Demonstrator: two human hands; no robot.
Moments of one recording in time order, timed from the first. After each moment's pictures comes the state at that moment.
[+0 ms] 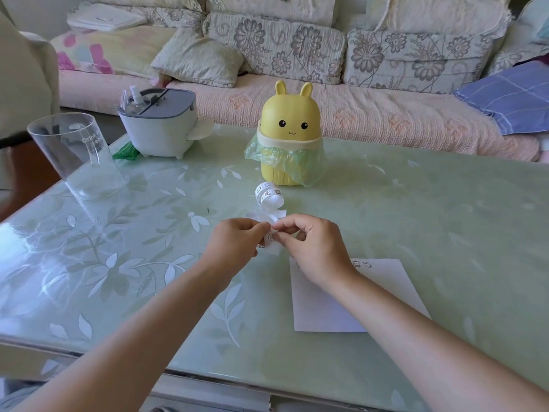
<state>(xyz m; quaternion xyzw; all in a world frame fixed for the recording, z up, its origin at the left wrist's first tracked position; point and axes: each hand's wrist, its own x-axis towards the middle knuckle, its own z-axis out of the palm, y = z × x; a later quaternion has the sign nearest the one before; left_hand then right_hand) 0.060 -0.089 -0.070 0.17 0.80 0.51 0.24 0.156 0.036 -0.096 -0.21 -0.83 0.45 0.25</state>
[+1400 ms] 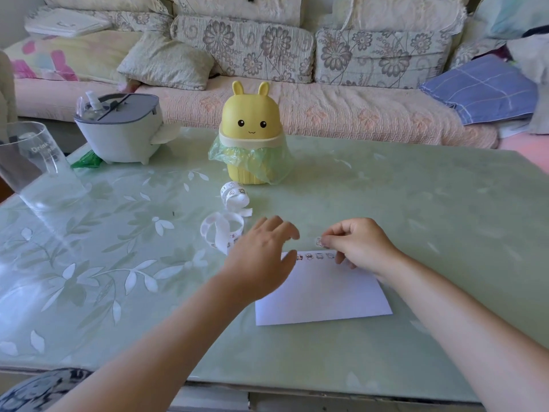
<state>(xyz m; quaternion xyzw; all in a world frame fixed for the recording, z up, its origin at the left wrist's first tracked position) 0.115 -0.036 -0.096 0.57 0.77 0.28 -0.03 0.245 0.123 -0.078 -0.39 -0.77 0.49 0.13</state>
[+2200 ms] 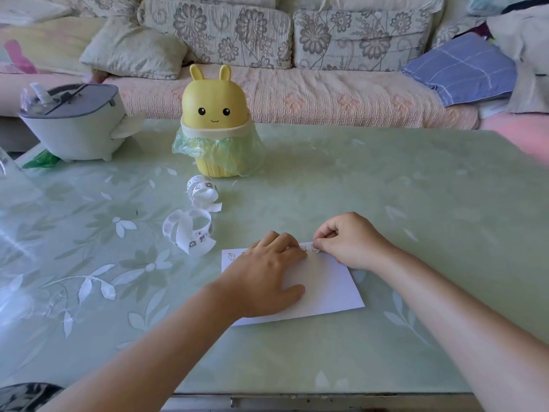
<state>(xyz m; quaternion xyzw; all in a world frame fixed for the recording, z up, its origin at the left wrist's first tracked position) 0.147 -0.006 -0.124 0.67 0.72 0.16 0.05 0.270 0.162 -0.096 -0.38 -0.85 0.36 0.06</state>
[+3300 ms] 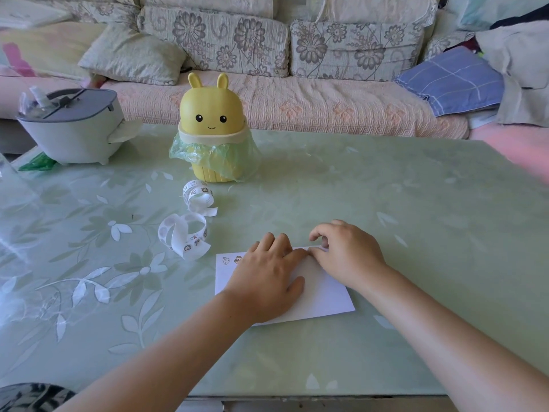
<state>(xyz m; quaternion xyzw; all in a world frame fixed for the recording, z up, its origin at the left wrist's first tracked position) 0.164 0.008 -0.132 0.63 0.77 0.14 -0.05 0.281 0.150 -0.100 -0.36 -0.92 0.13 0.08</state>
